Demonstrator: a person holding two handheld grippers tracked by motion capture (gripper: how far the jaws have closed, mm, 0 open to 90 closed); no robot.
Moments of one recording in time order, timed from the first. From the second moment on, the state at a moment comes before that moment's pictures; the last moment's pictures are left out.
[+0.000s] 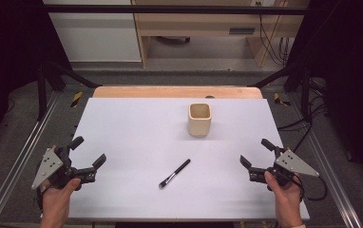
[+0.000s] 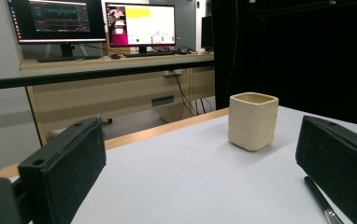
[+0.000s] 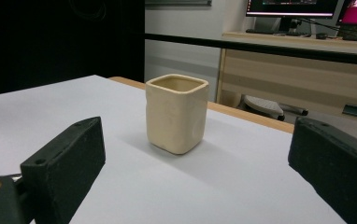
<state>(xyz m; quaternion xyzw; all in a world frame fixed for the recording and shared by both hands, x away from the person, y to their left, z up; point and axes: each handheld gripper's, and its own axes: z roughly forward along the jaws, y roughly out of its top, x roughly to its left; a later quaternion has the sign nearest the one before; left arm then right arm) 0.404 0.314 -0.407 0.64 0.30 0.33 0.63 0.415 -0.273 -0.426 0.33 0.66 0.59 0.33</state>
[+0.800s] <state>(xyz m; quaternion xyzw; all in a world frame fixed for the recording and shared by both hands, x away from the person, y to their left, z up) 0.410 0.245 -0.368 0.71 0.27 0.30 0.58 0.408 -0.276 -0.426 0.34 0.65 0.60 0.33</state>
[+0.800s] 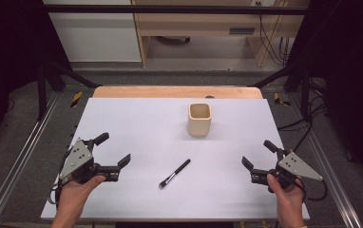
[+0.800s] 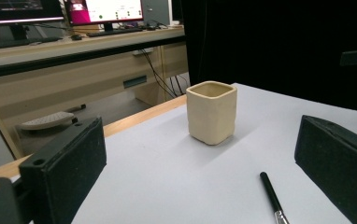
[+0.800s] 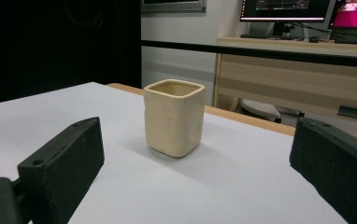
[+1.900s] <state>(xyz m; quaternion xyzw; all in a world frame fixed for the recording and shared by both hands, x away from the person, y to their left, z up) 0.438 0.172 -0.355 0.81 0.25 0.27 0.45 0.407 -0.276 -0.428 0.34 0.65 0.59 0.33</state>
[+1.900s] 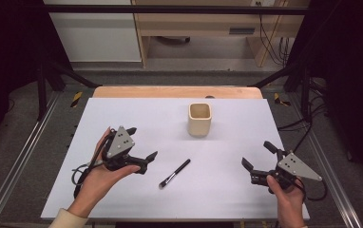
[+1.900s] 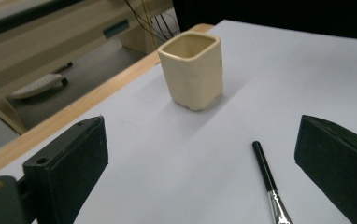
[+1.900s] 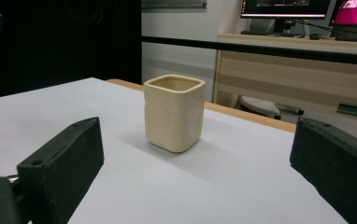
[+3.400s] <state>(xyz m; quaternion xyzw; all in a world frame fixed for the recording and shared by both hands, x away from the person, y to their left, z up) 0.462 0.098 -0.395 0.87 0.26 0.22 0.35 0.407 -0.275 -0.431 0.34 0.66 0.58 0.33</state>
